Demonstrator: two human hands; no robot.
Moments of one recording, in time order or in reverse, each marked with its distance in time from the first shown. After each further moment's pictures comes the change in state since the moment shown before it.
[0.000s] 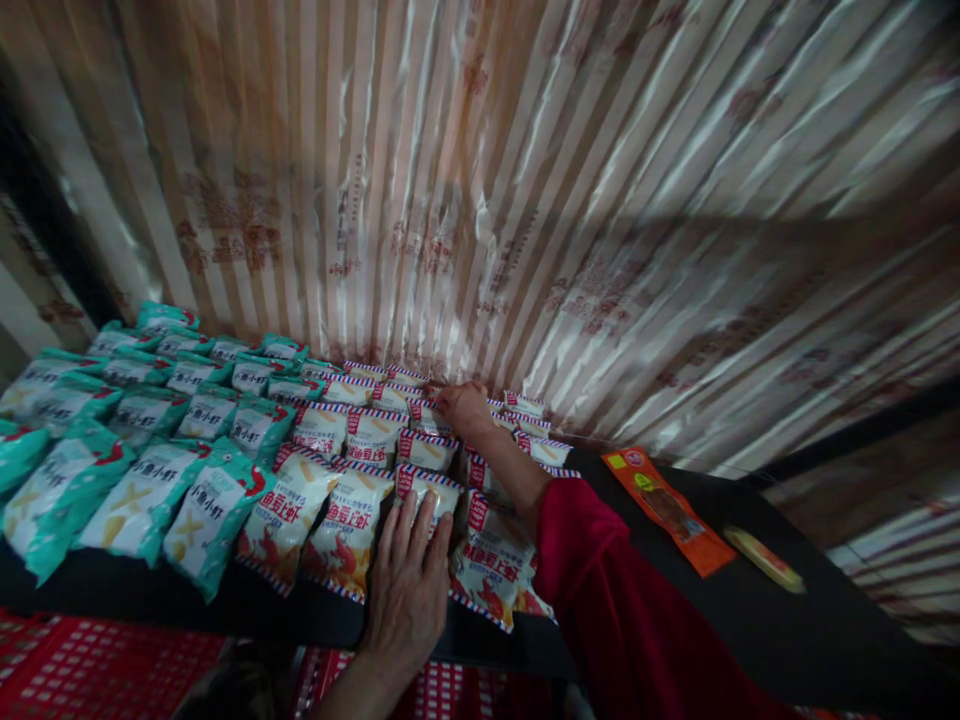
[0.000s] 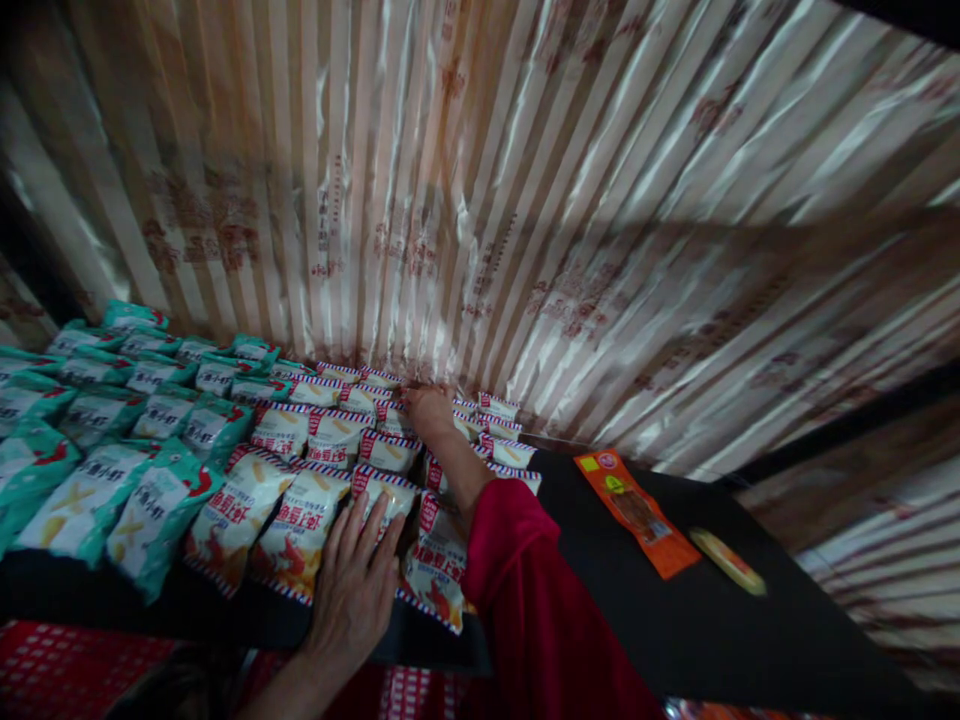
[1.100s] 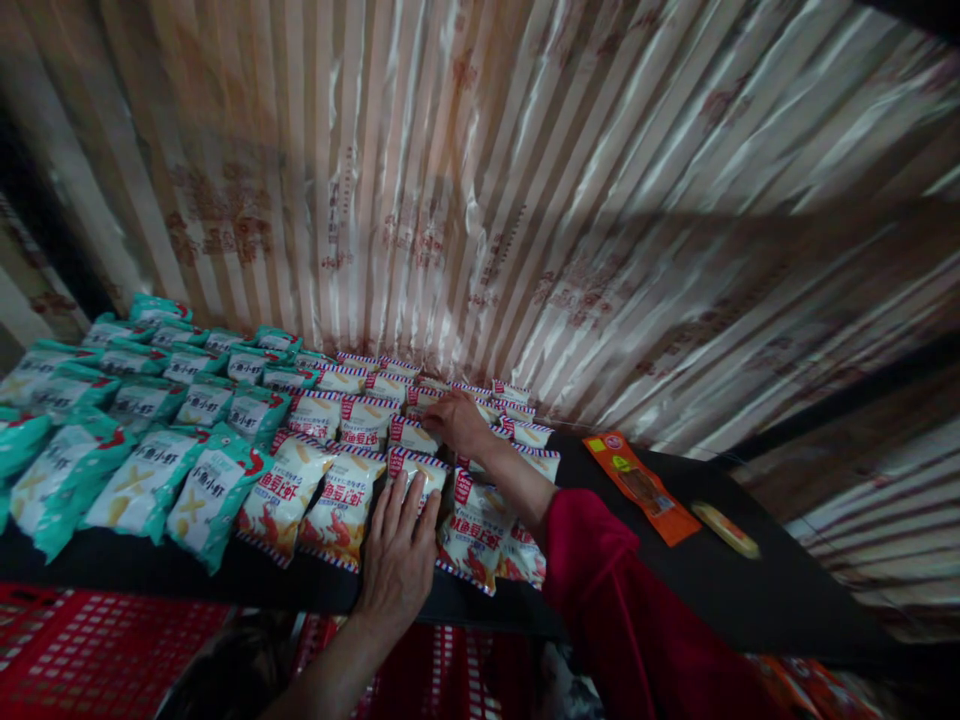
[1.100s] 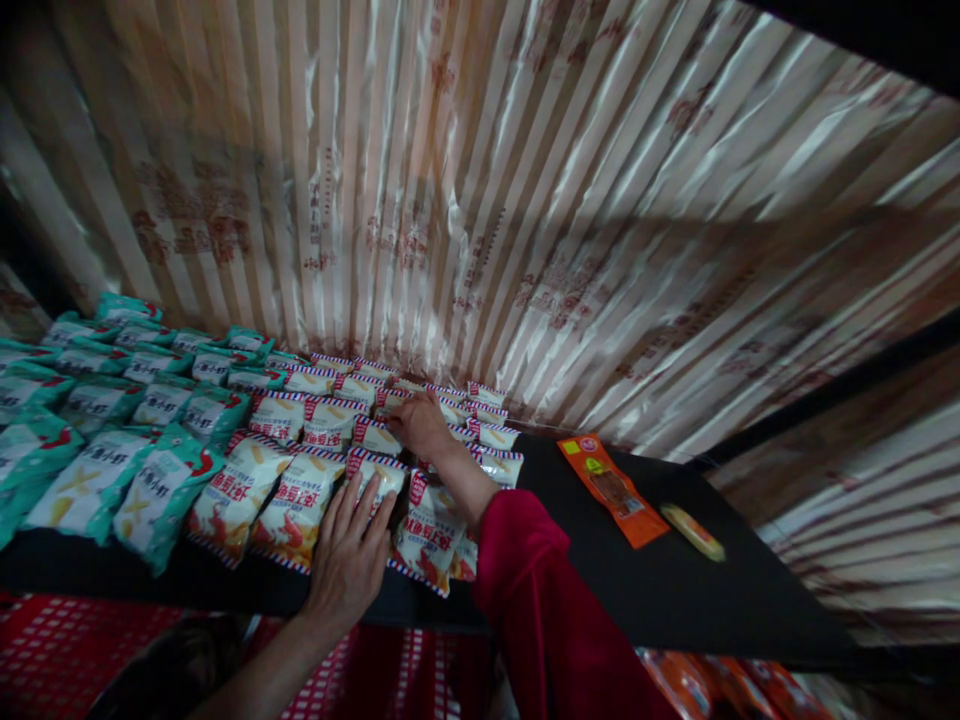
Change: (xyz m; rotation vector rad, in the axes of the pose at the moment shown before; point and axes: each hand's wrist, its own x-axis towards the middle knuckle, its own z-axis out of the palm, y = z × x) left_hand 0.000 -0.001 -0.005 0.025 -0.050 0.027; right_hand -0.050 -0.005 -0.009 0.077 0.016 -0.280
